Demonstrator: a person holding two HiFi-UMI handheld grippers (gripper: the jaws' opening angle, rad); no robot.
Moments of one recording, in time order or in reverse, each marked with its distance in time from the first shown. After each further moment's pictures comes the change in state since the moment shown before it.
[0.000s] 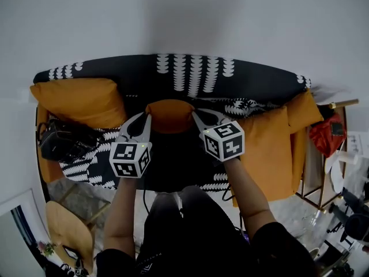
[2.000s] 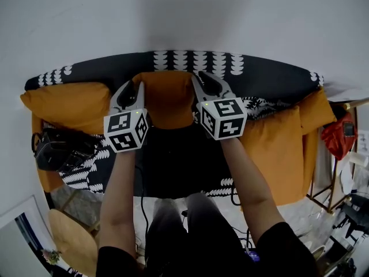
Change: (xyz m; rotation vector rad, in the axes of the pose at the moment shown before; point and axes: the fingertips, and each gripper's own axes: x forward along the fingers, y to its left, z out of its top) left arm 0.099 0.077 0.040 0.001 -0.126 0.155; right arm 0.068 -0.068 0.082 -0.050 -0.294 -0.166
